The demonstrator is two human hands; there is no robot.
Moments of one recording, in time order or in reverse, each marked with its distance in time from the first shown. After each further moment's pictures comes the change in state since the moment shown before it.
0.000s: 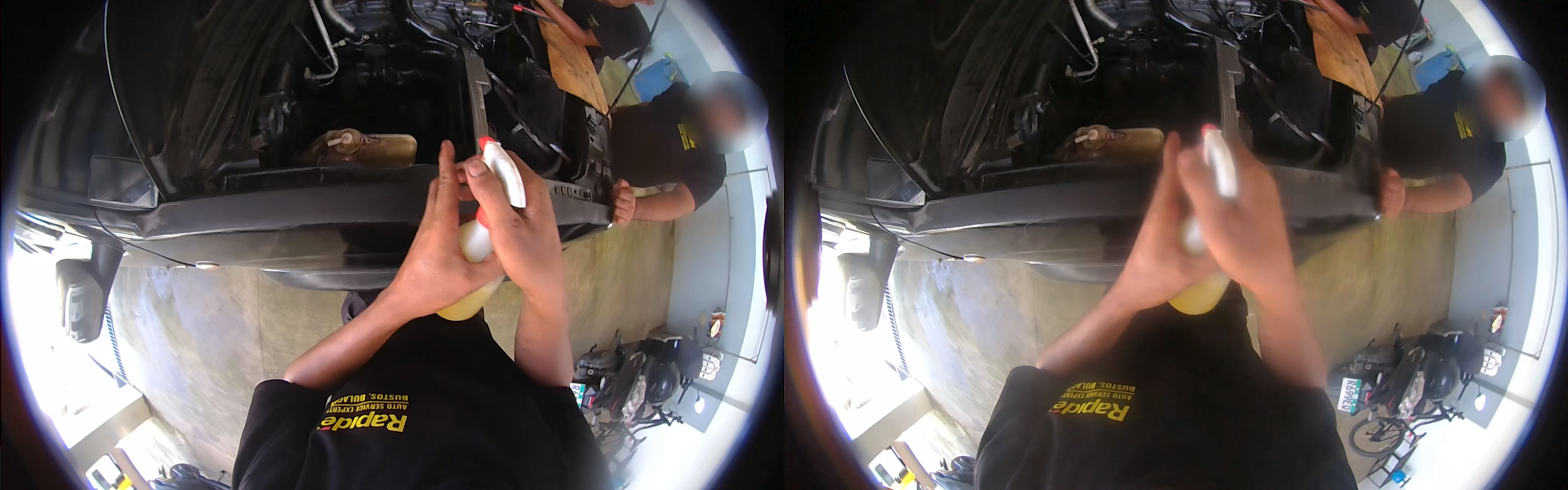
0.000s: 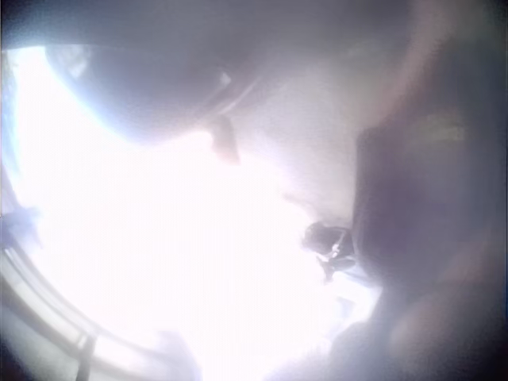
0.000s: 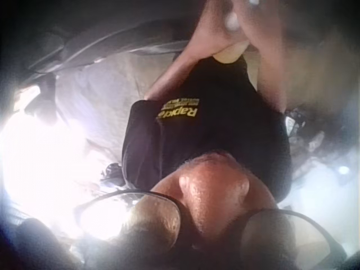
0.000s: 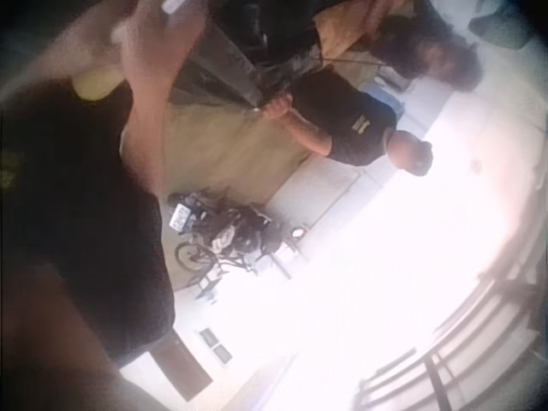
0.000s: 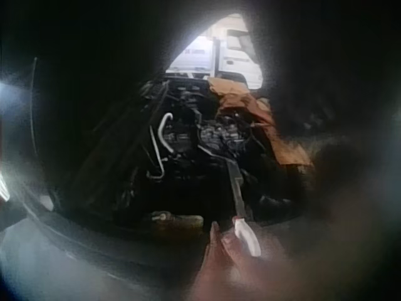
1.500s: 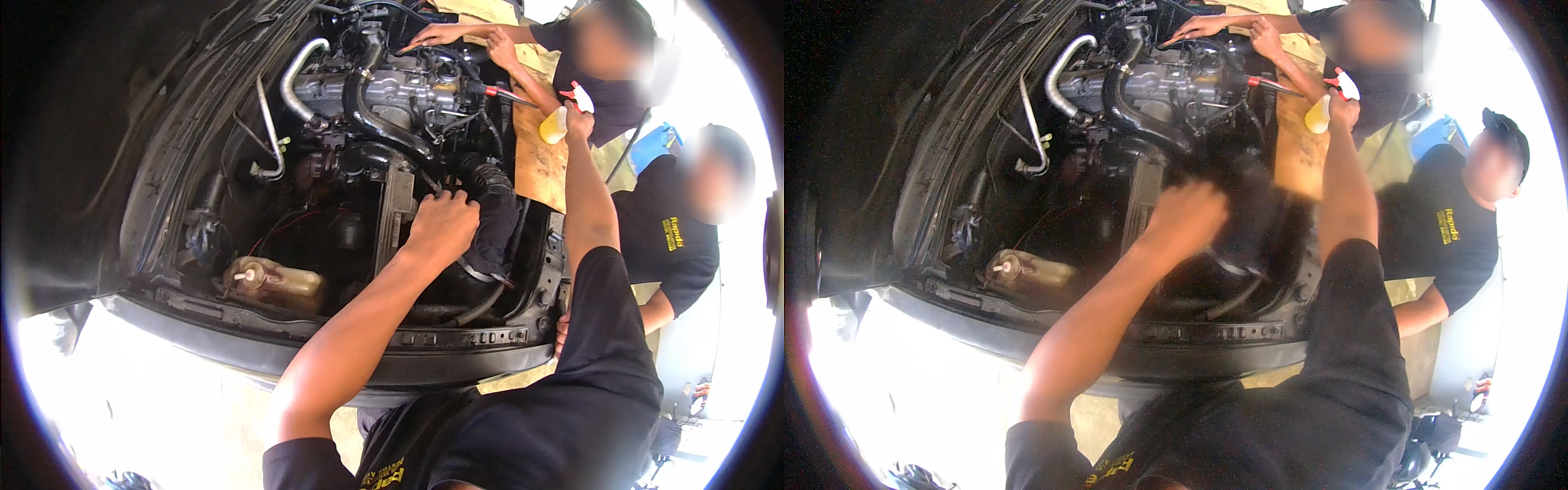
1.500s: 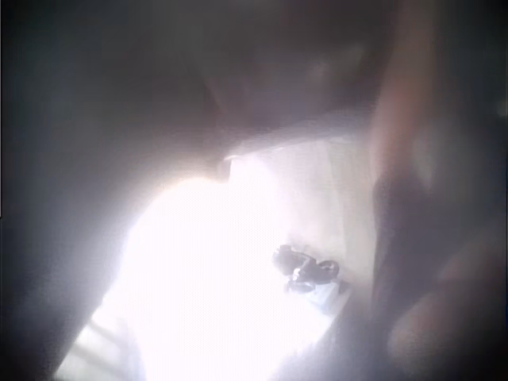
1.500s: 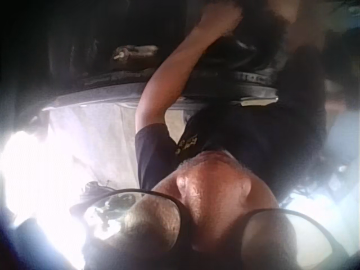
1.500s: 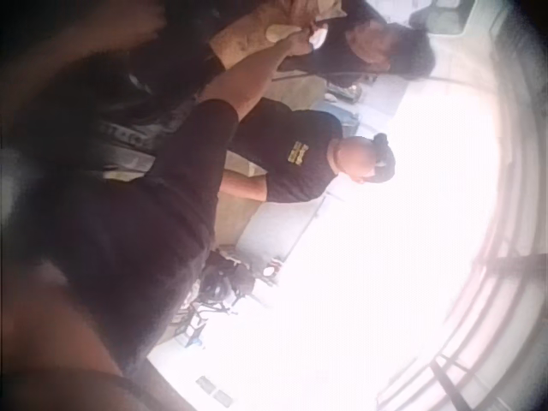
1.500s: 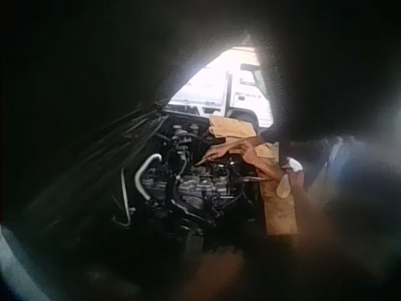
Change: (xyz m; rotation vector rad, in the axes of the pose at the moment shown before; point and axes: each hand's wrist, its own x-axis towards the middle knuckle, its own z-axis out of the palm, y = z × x) left_hand 0.286 -0.124 0.106 1.218 -0.144 0.086; right_hand 0.598 0.206 -0.386 -0.477 0.813 -0.003
